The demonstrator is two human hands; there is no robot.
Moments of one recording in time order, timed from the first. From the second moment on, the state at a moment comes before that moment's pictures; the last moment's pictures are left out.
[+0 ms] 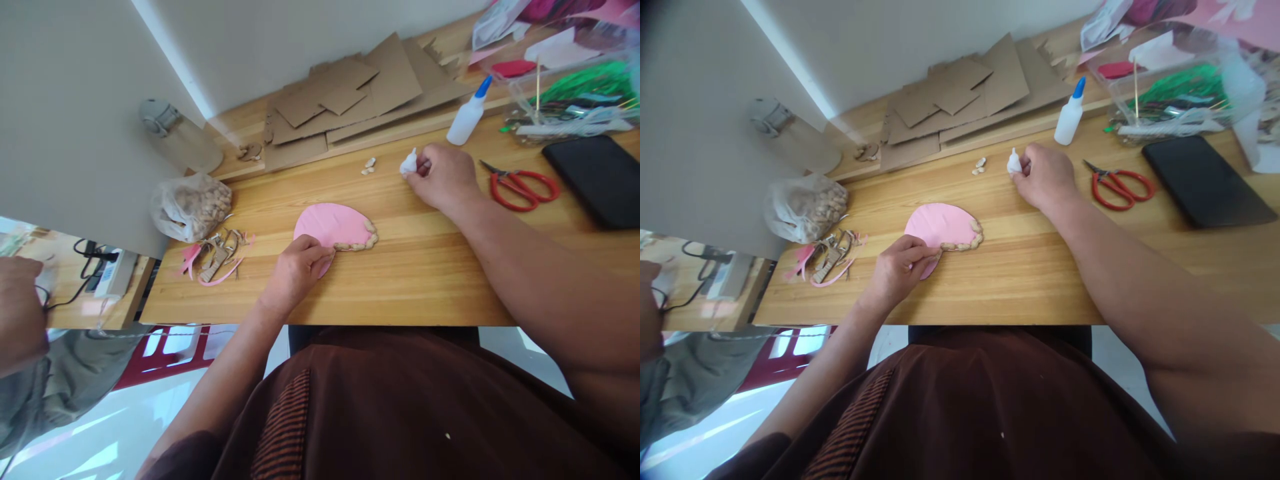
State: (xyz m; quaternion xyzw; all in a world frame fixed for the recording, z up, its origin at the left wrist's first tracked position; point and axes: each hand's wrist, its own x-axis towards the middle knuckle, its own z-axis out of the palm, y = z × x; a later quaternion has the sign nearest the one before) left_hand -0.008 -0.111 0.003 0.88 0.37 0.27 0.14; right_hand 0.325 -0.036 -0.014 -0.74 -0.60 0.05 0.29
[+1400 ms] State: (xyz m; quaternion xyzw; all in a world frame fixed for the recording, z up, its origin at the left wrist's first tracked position) left_hand -0.004 -0.110 0.004 0.88 0.40 0.22 0.12; right_hand 0.324 -0.039 -0.013 -0.74 -0.61 0.05 0.28
